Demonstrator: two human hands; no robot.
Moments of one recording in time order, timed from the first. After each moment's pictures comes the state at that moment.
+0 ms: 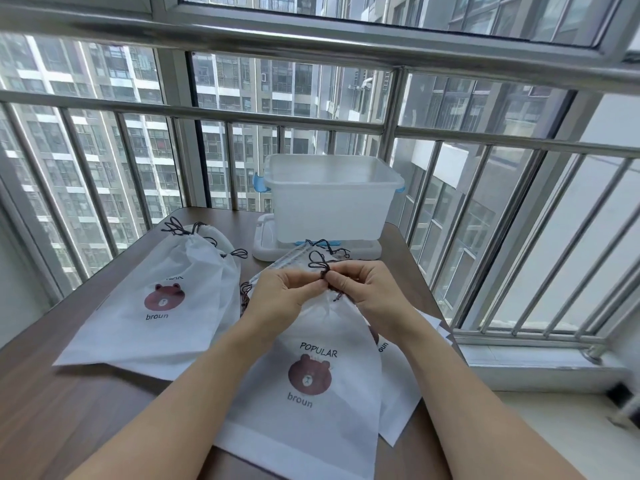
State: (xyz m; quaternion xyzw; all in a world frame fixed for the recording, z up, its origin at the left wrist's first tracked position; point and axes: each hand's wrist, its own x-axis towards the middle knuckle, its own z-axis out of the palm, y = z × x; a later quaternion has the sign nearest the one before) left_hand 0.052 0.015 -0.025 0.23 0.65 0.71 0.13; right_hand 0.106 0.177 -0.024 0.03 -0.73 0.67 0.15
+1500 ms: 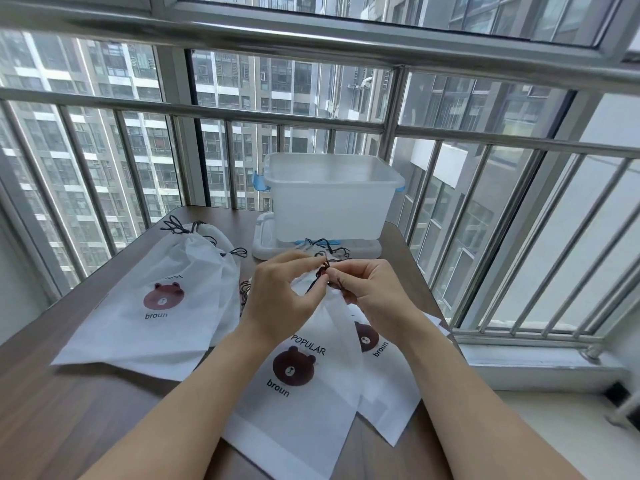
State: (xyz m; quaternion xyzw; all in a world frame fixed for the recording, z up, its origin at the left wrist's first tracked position) left_hand 0.053 0.013 -0.023 0.39 0.73 0.49 -0.29; right_hand 0.111 0.173 -0.018 -0.01 -0.69 0.71 0.14
